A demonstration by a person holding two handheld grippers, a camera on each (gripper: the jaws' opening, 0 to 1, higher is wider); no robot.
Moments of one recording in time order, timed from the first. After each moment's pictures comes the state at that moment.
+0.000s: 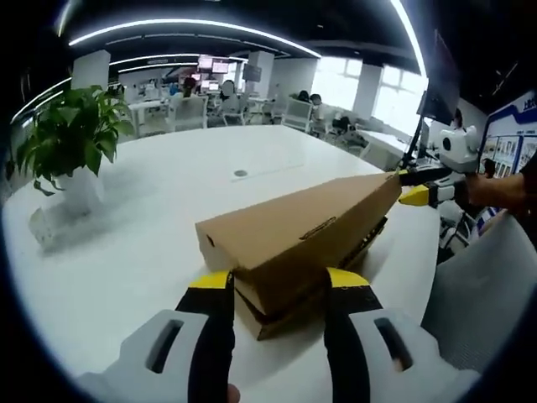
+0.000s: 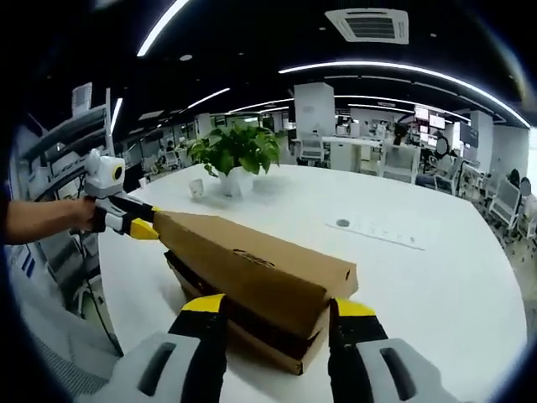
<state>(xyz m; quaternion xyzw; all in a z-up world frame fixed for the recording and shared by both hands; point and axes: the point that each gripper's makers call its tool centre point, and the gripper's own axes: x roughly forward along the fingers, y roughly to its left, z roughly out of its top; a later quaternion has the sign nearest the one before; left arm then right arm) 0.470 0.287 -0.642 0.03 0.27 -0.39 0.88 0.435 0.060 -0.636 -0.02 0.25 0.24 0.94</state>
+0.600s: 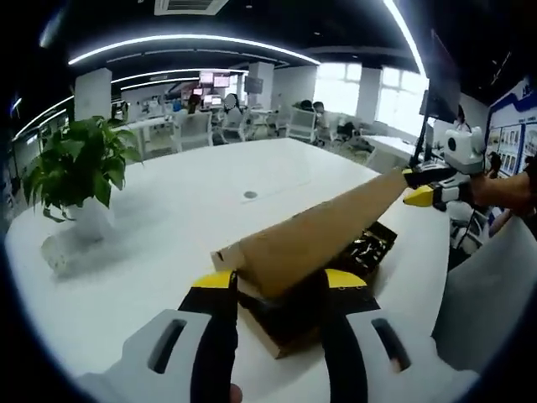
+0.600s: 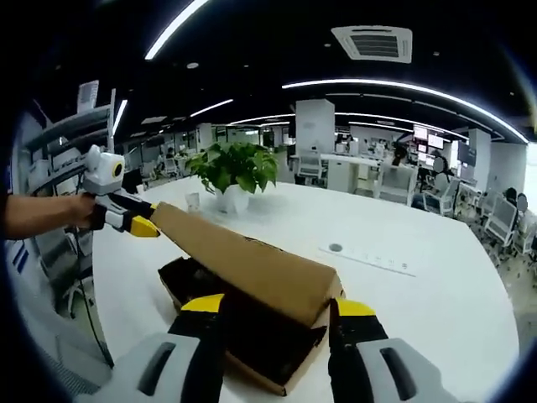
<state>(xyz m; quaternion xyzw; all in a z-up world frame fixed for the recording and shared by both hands) 0.496 0.286 -0.610 0.05 0.23 -0.38 0.89 0.458 0.057 -0.607 -0.04 0.20 0.23 0.95</state>
